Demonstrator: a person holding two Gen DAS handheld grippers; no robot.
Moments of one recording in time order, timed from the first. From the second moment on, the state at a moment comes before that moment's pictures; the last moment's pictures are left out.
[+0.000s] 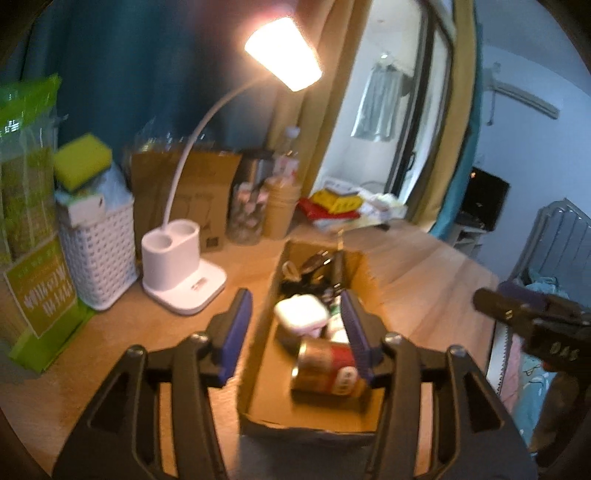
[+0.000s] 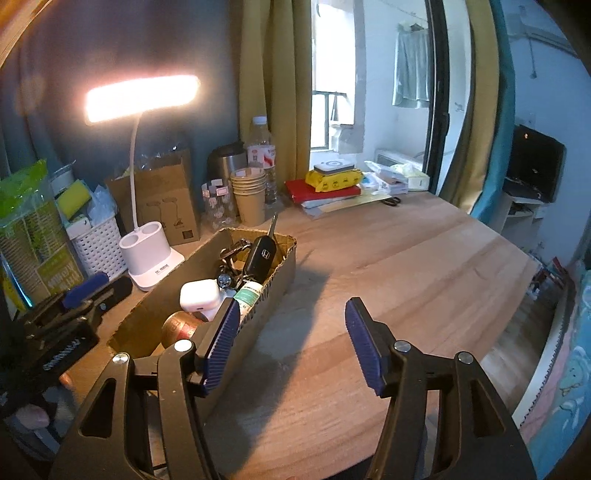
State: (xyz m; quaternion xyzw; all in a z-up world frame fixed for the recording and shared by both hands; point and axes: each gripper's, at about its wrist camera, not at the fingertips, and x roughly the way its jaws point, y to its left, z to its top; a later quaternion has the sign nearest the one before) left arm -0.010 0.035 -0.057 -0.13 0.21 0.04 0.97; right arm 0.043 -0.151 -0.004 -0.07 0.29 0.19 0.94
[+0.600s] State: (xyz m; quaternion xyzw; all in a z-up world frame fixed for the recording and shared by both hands) left arm -0.076 -0.025 0.032 -0.08 0.18 -0.03 0.98; right arm -0.030 -0.175 0.050 -0.06 0.22 0.14 0.96
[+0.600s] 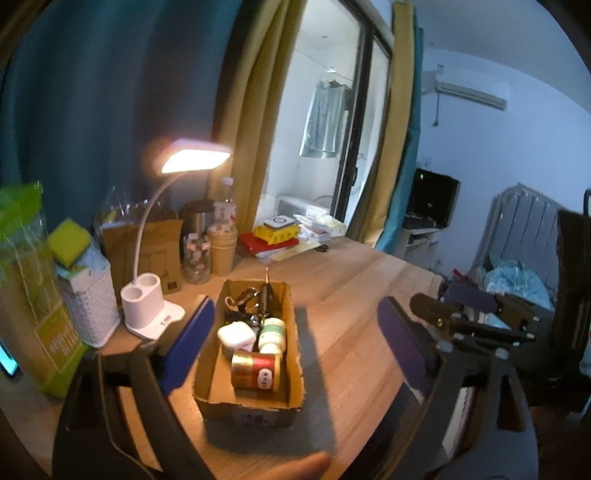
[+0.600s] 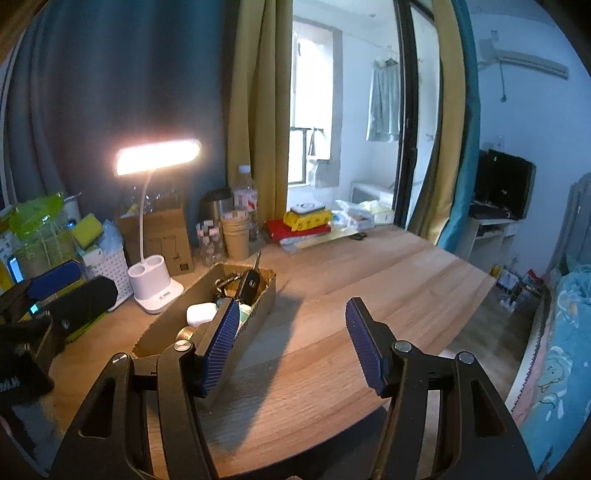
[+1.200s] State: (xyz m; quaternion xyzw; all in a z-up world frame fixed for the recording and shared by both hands) left arm -0.093 -0.023 0.053 -0.05 0.16 -0.02 0.99; right arm -0.057 -0.184 0.068 -0.05 0.19 0.12 0.97
